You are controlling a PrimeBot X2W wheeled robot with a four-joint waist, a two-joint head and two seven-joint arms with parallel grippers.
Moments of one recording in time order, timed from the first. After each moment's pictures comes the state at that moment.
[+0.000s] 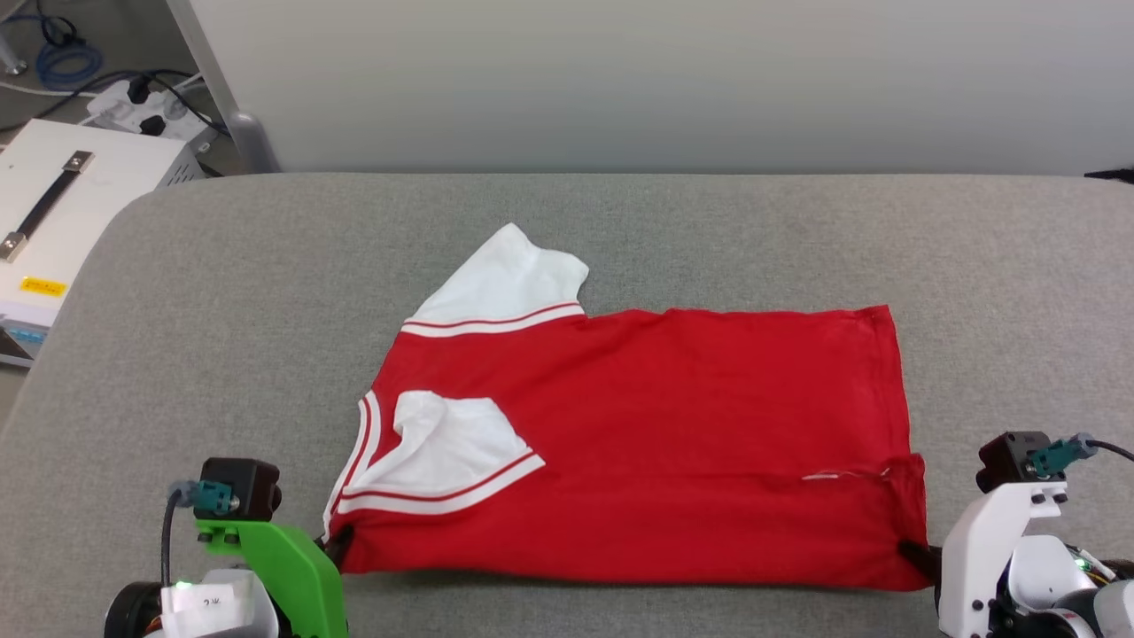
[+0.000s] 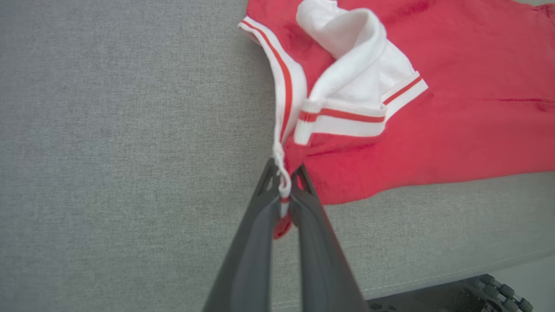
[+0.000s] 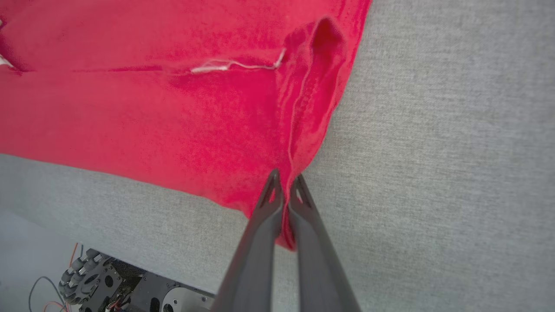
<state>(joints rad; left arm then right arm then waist) 0.00 0.54 -0.35 -0.10 -0.72 0.17 0.48 -0.05 -0.28 0.06 0.10 0.54 0.13 0.76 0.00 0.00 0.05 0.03</state>
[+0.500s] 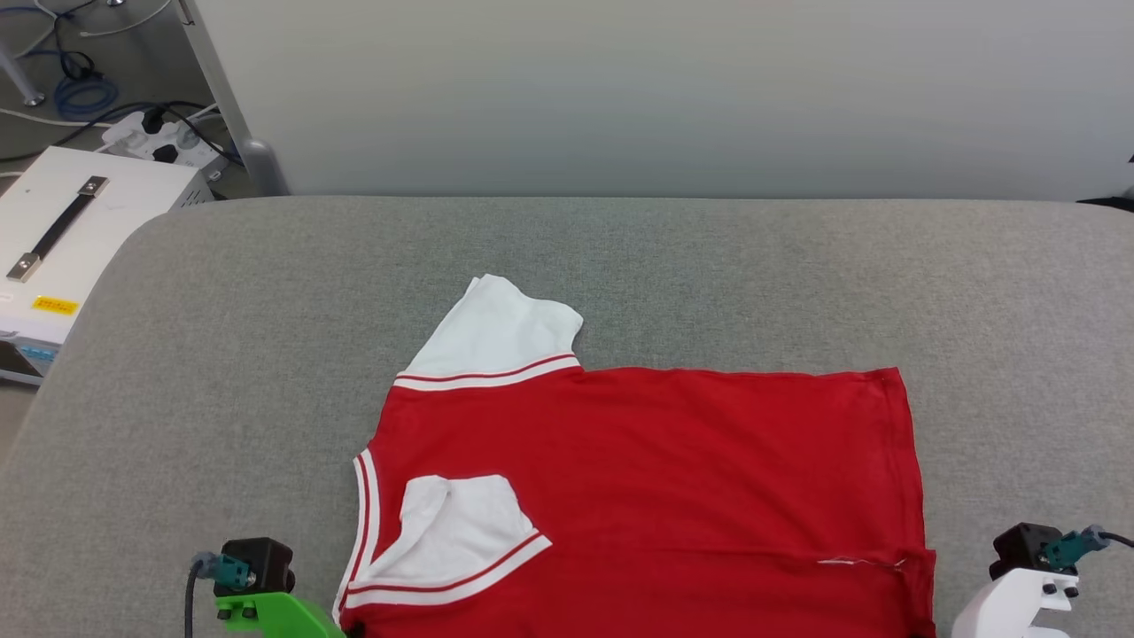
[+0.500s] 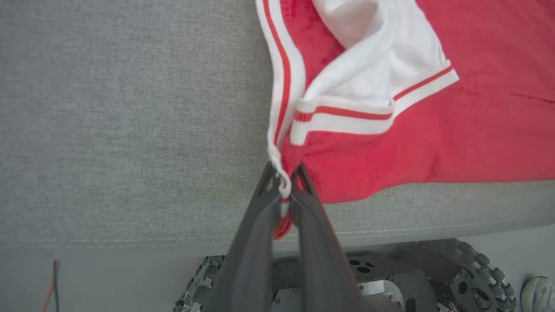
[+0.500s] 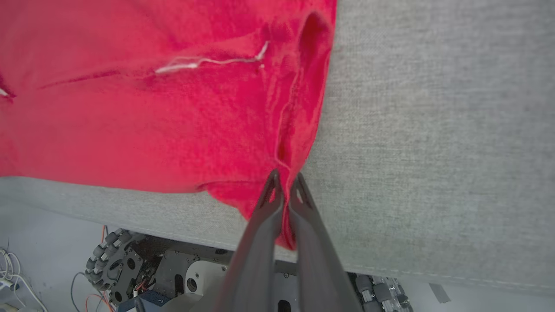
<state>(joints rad) 0.12 0.52 -0.37 -0.05 -0.78 0.19 0.50 0.11 -0.19 -0.06 0.09 0.52 0.13 0.81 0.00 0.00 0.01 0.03</state>
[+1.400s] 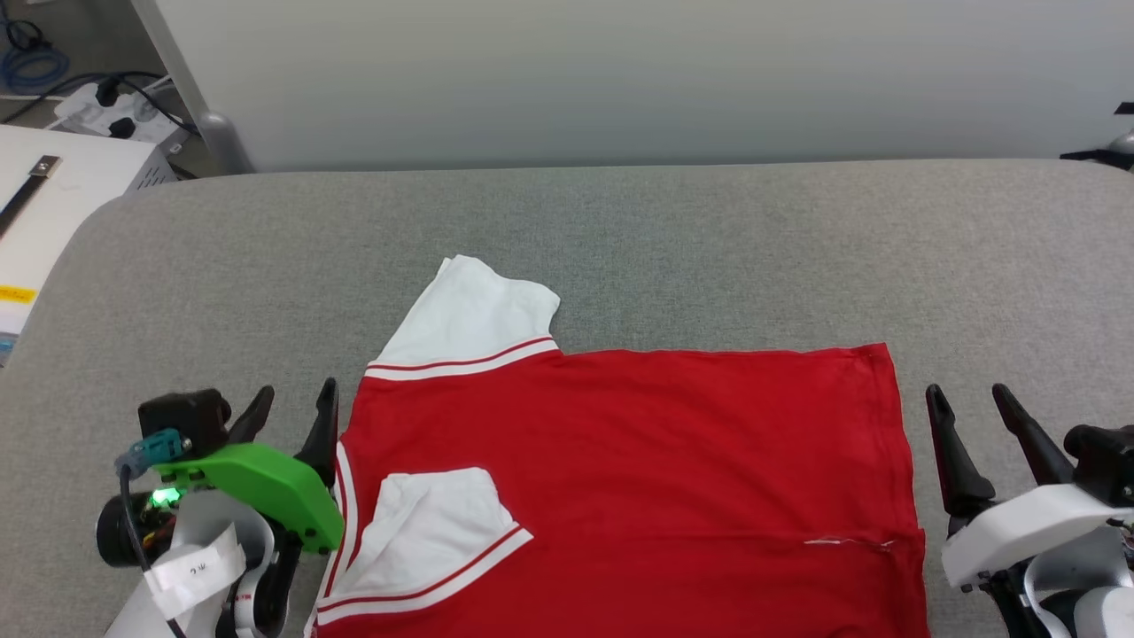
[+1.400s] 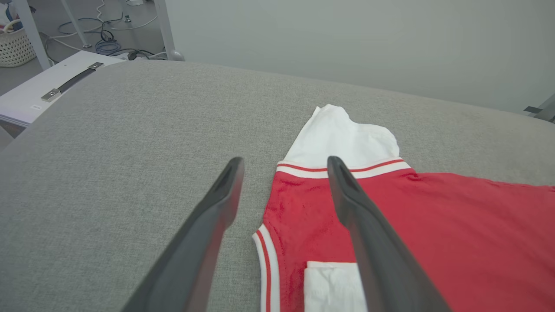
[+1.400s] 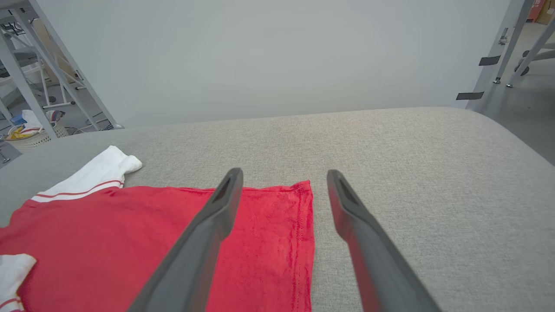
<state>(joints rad) -0.15 0.42 -0.29 0.14 -0.66 0.14 0.04 0.01 -0.16 -0.04 0.00 0.31 0.13 0.02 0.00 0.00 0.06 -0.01</state>
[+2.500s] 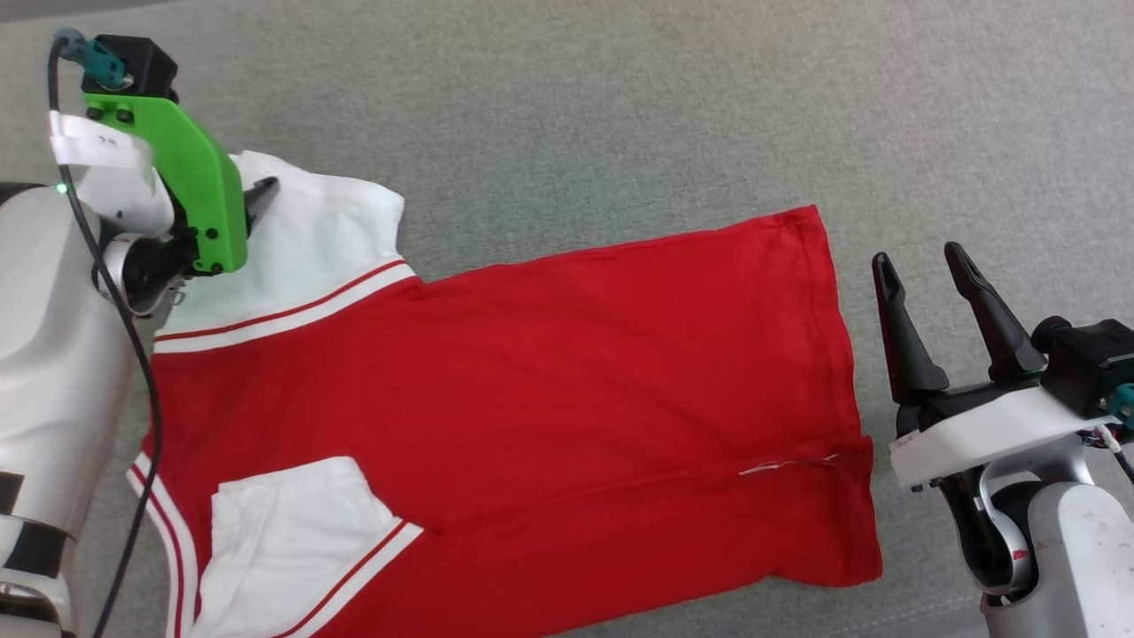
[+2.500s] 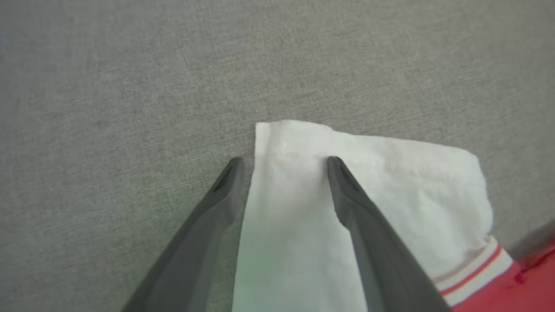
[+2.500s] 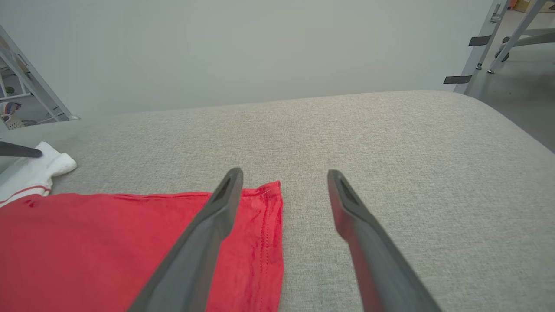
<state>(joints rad) -0.96 0.50 -0.47 0.72 -0.72 -0.12 0.59 -0.19 -0.13 0.07 -0.06 0.30 0.13 -0.06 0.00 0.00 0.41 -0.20</state>
